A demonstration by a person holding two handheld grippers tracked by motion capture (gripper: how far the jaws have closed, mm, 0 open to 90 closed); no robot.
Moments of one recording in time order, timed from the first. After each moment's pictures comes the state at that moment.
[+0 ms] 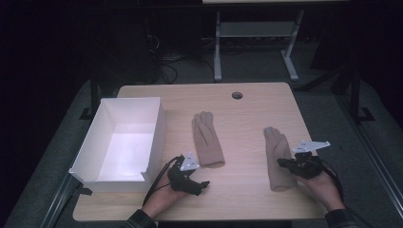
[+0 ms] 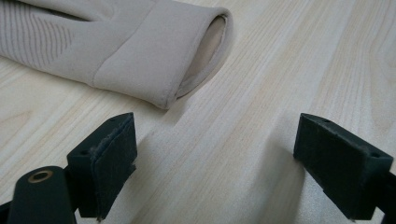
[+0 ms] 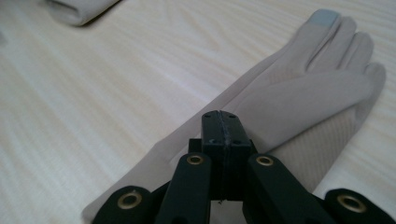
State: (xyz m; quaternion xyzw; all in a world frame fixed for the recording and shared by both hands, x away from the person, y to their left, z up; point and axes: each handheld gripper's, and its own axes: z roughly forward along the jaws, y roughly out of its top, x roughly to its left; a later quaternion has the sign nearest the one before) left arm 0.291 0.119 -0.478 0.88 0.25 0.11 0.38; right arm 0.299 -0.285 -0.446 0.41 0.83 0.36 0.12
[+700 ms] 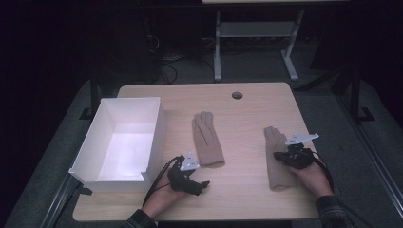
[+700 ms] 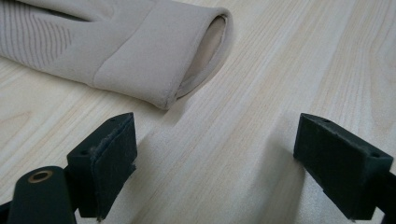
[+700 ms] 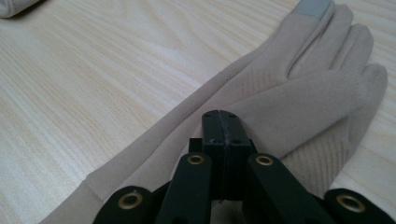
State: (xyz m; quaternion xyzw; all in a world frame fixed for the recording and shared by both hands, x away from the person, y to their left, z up) left arm 0.291 0.119 -0.478 0.88 0.25 0.11 0.38; right arm 0.334 -0.281 -0.467 0.42 0.84 0.33 0.13
